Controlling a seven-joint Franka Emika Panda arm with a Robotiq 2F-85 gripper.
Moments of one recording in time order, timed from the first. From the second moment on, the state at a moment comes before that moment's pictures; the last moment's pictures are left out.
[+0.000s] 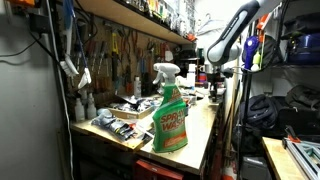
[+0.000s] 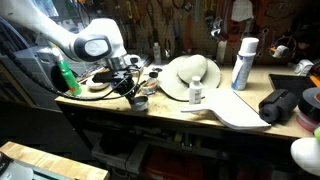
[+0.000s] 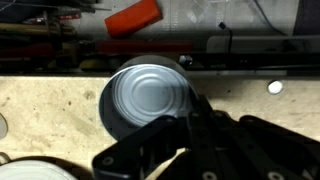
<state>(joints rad) -0.34 0.04 -0.29 -2.41 -0.25 2.47 -0.43</state>
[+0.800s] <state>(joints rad) -0.22 -0.30 -0.26 -2.57 -0.20 2.31 -0.65</state>
